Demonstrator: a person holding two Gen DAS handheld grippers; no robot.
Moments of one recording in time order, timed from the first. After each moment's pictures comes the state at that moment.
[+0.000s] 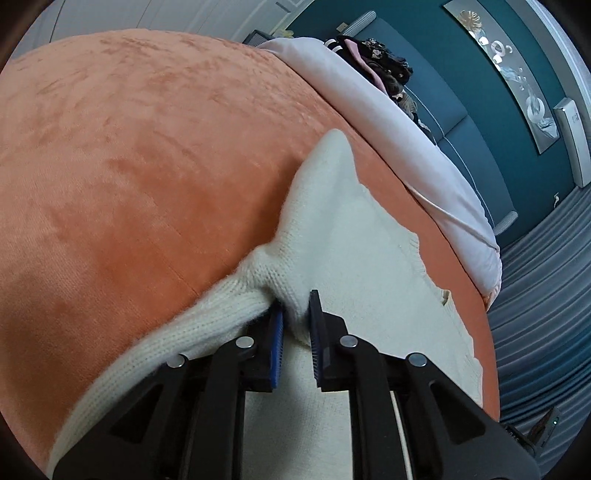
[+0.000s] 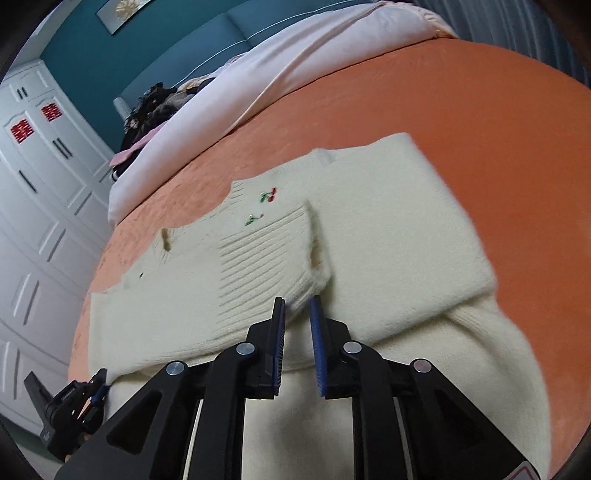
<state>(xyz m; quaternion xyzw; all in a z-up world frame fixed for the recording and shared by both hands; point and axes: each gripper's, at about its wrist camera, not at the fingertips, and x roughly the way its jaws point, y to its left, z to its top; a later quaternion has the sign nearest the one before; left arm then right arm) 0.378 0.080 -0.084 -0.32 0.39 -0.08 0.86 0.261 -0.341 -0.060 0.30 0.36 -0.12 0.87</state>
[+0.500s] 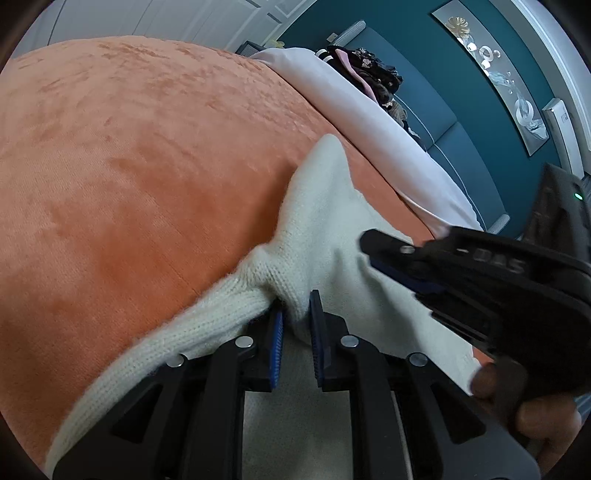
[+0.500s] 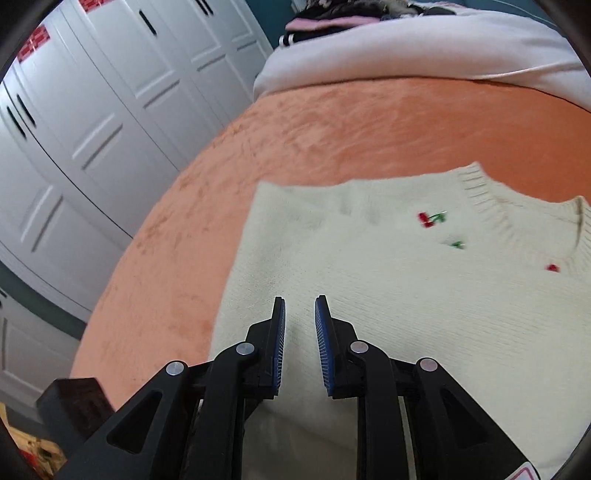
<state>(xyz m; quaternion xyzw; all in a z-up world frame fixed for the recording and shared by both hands) 0.364 0.081 -0.090 -0.32 0.37 -0.09 0.87 0.445 -0.089 -0.053 0.12 0.48 0.17 0.85</state>
